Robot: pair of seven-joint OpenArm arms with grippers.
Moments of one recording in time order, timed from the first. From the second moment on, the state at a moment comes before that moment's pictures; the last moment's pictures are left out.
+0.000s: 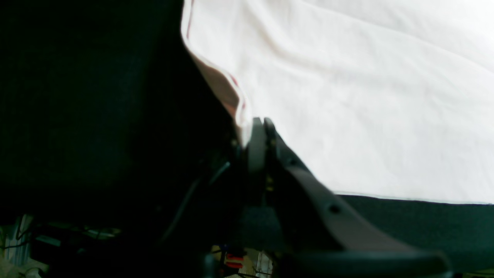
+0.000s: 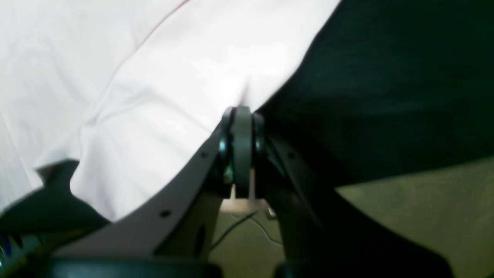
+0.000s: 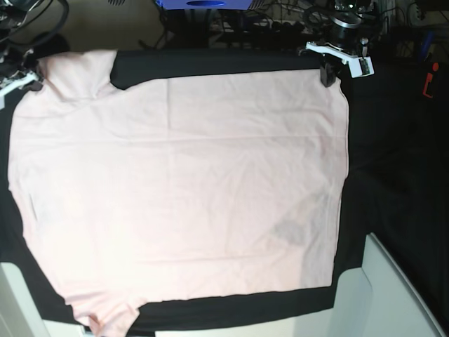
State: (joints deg) left arm 33.3 -9.9 -8.4 71.2 -22.3 -13.1 -12.5; right arm -11.2 6.0 54.6 71.4 22.0 40.2 -56.2
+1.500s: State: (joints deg) left arm 48.7 -9.6 -18.9 92.8 -21.6 -13.9 -8.3; right arm -14.4 5.7 58.5 98.2 22.8 40.8 -75.2
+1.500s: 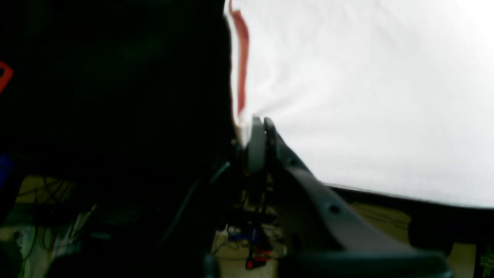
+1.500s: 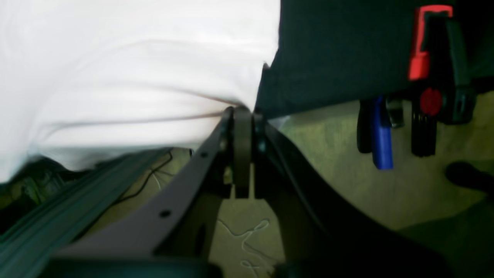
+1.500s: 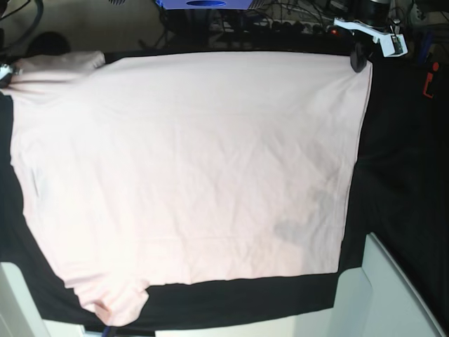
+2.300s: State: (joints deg) left arm 41.5 -6.8 -19.7 105.9 -21.7 -13.7 9.6; right arm -6.1 10.5 51.8 94.6 22.6 40.8 -76.9
